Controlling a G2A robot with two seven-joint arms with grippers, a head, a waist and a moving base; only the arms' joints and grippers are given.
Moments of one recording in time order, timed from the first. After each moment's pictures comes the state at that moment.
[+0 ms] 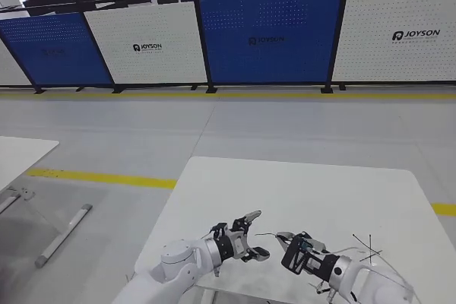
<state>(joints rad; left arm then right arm) 1.50 -1.03 -1.09 -1.82 -1.07 0.34 -0.23 -1.26 -0.87 0.82 -1.96 -1.33 -0.34 0.20</state>
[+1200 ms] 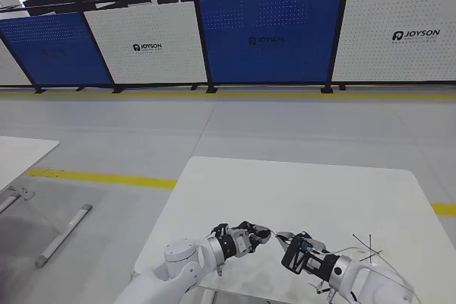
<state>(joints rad) 1.47 -1.03 -1.07 -1.81 -1.12 0.34 -0.17 -1.26 -0.87 0.82 -1.96 -1.33 -0.34 0.20</state>
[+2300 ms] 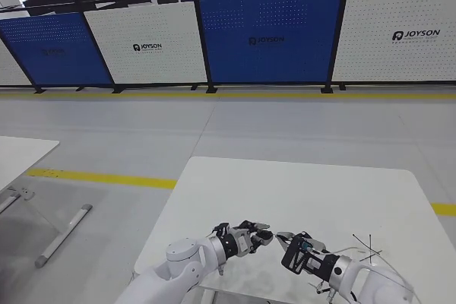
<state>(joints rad) 1.46 -1.04 -1.05 -1.80 -1.11 0.34 -0.16 -1.26 -0.87 0.82 -1.96 -1.33 -0.34 0.20</state>
